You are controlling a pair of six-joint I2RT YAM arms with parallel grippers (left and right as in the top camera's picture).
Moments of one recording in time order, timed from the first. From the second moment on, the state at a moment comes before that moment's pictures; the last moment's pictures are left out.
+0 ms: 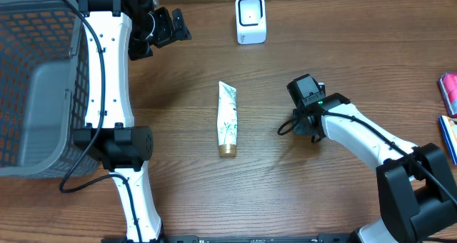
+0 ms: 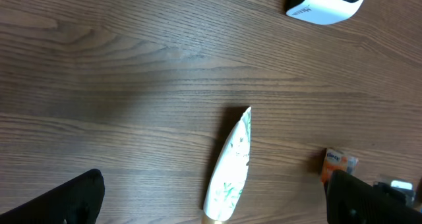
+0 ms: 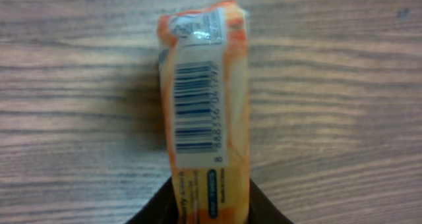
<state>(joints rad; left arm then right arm) -0.02 2.26 2.65 -1.69 0.26 -0.34 0.41 1.73 1.03 -0.68 0.26 0.41</state>
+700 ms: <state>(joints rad) -0.02 2.26 2.65 -1.69 0.26 -0.34 0.31 1.69 1.26 -0.98 0.05 0.55</state>
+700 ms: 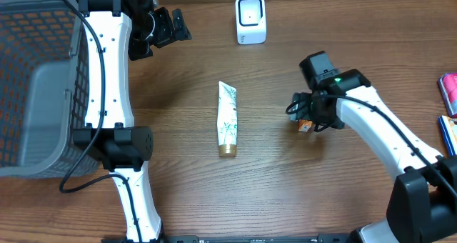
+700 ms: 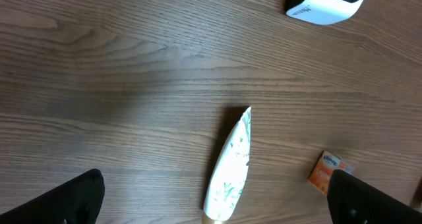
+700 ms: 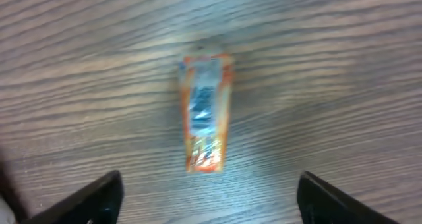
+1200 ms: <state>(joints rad) -0.02 2.26 2.65 -1.69 0.26 -0.34 0.10 1.71 1.10 -0.74 -0.27 0.58</state>
